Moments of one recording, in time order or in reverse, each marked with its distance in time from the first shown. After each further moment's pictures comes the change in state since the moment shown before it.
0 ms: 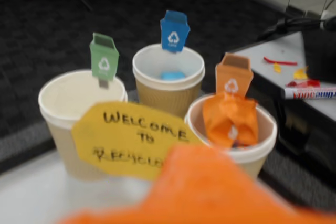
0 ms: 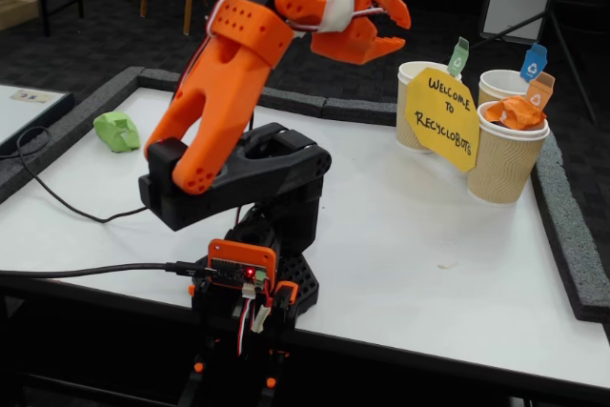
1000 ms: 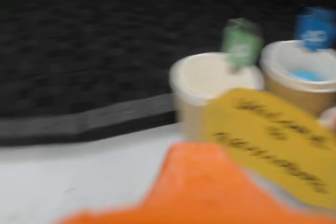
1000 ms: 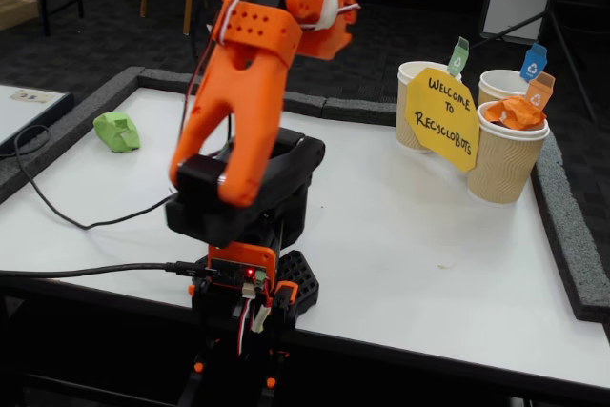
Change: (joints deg) arm -24.8 0.1 1.0 2.4 0.0
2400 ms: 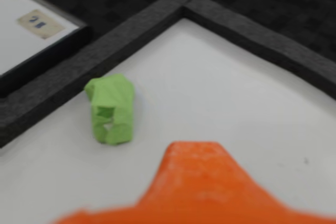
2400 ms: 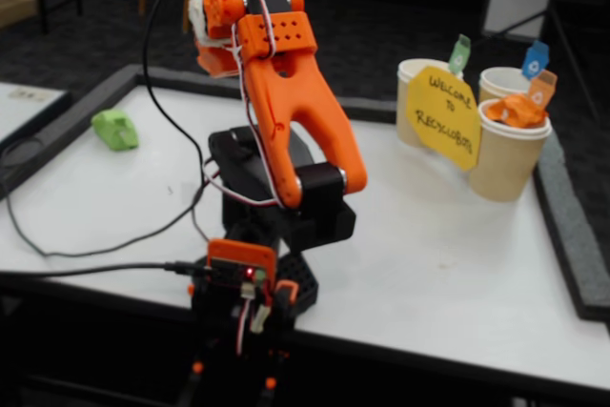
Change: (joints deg) arm -52.4 0.0 7.4 0.8 -0.1
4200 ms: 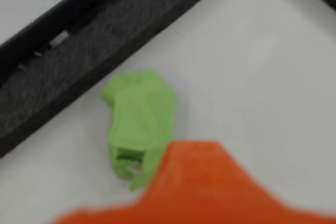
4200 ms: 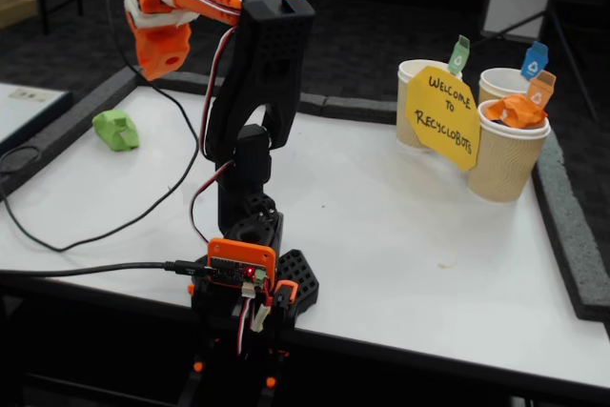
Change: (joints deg) arm -5.0 -74.2 -25.8 -28.7 0.0
